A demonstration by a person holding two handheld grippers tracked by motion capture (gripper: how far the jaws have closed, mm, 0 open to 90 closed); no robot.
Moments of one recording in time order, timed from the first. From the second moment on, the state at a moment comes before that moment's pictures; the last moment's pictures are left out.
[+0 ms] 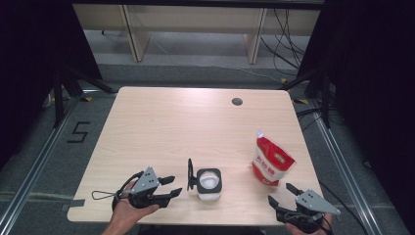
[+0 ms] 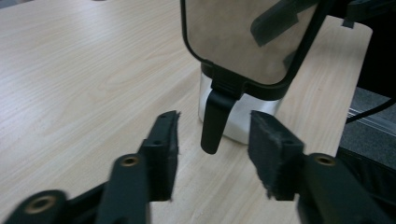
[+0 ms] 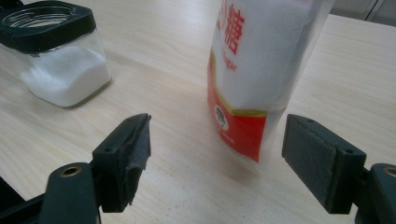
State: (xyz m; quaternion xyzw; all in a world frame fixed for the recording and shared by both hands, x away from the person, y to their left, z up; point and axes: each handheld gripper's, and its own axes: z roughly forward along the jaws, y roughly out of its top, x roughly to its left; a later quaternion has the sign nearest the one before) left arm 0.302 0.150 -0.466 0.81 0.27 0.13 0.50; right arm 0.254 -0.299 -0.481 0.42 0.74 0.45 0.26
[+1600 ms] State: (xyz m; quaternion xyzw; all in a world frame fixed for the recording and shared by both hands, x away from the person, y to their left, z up) left arm 0.316 0.102 -0.428 0.82 0.20 0.15 0.51; right arm 0.251 -0.296 -0.480 0.43 0.74 0.45 0.25
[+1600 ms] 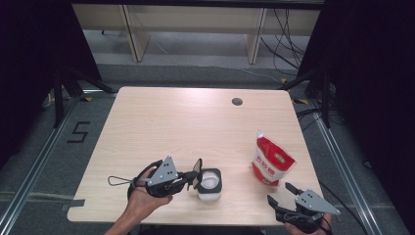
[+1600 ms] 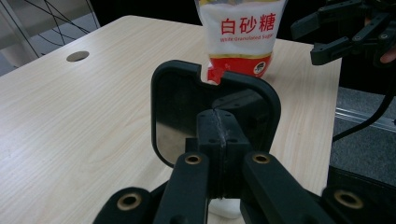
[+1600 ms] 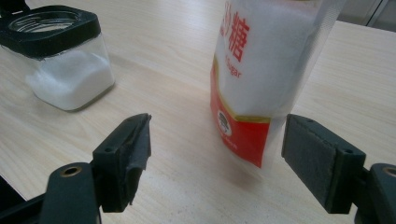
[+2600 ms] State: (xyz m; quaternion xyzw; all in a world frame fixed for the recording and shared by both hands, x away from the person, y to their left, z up) left arm 0.319 0.085 -0.452 0.83 0.20 0.12 0.50; right arm 0.253 -0.297 -0.479 0.41 0.75 0.45 0.27
